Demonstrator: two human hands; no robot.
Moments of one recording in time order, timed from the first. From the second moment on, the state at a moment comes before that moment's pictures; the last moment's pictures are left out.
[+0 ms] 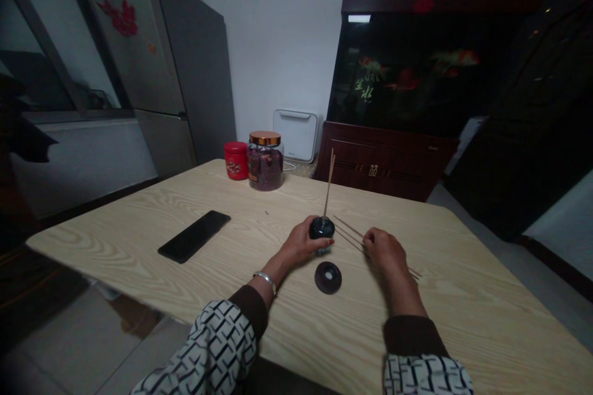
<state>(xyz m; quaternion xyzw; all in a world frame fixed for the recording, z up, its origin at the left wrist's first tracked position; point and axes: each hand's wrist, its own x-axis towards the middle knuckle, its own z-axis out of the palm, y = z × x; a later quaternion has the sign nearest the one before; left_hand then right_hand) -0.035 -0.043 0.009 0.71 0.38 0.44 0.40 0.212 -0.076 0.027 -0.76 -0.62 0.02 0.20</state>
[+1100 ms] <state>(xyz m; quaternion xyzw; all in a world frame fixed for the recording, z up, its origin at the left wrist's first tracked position) -0.035 -0.041 0.006 0.71 0.38 0.44 0.40 0.136 -0.067 0.099 -0.32 -0.33 0.26 0.85</state>
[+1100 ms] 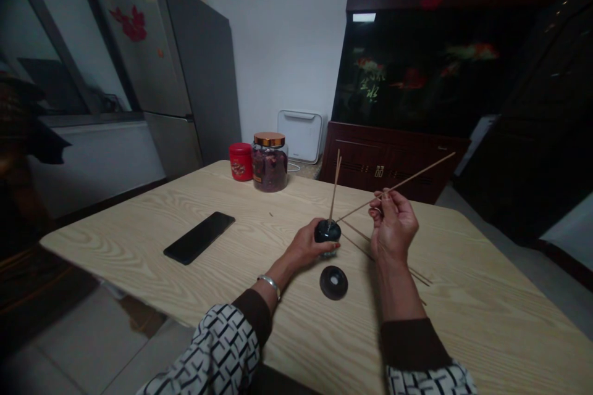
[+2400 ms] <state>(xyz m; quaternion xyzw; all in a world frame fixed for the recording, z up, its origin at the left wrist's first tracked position) -0.034 -0.041 0.004 0.72 0.37 0.44 0.39 0.216 -0.075 0.022 -0.75 -0.64 0.10 0.08</state>
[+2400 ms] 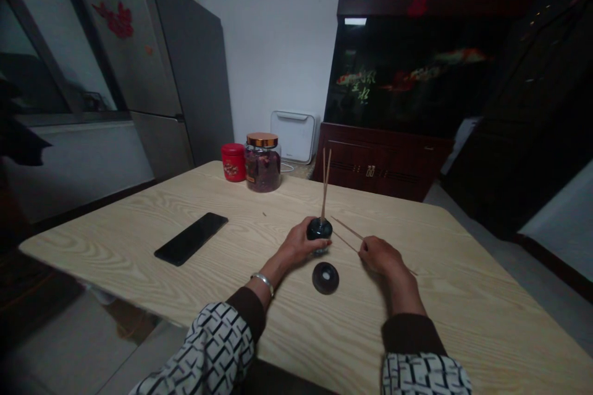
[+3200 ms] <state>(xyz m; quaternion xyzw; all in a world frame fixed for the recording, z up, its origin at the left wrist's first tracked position) -0.034 -0.042 0.009 0.71 0.38 0.43 0.41 0.144 -0.078 0.118 -0.31 -0.36 0.31 0.82</state>
